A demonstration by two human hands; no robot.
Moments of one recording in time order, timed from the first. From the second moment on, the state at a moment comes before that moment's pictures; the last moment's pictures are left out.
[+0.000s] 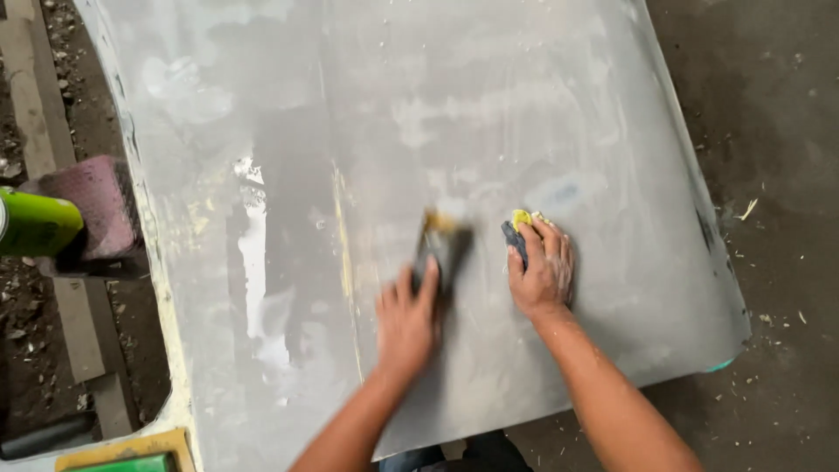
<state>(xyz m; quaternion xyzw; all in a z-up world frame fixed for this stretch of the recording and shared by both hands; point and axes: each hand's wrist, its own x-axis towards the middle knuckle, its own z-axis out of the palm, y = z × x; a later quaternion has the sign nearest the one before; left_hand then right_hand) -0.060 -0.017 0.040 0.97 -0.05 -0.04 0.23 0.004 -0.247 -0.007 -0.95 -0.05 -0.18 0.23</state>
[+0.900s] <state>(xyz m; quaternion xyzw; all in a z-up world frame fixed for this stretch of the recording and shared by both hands) -0.048 0.003 0.009 0.97 -0.17 -0.01 0.16 0.036 -0.242 -0.008 -0.96 -0.03 -0.16 0.24</state>
